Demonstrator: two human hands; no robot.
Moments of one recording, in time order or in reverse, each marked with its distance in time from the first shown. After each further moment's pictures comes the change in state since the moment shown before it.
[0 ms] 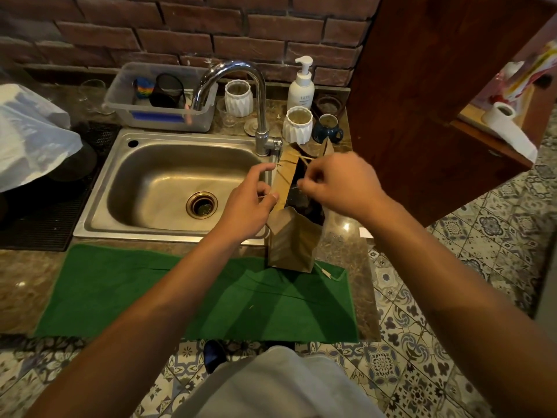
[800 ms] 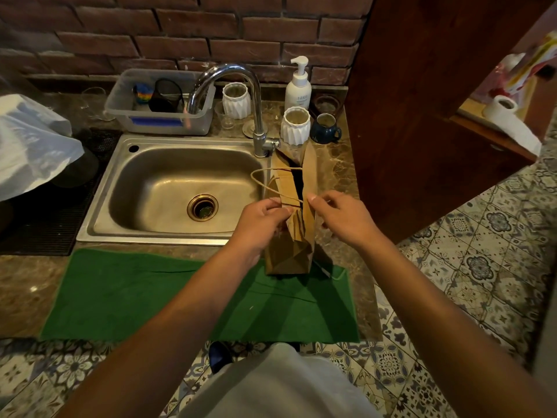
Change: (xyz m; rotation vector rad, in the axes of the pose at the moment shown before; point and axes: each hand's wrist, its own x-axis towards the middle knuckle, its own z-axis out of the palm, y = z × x) left_hand -0.020 0.012 0.035 -0.493 -0.068 -0.417; right_hand -0.036 0.038 0.062 0.596 -0.107 0.408
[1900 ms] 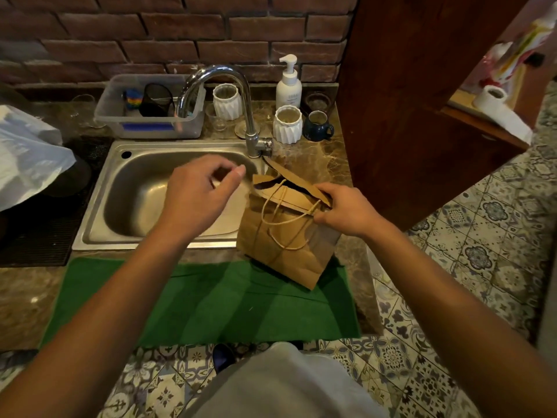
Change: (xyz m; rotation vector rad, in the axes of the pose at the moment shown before) left_hand -0.033 0.072 -0.066 0.791 0.251 0.590; right_hand 0.010 0.002 -0.020 -0.234 -0.088 -0.148
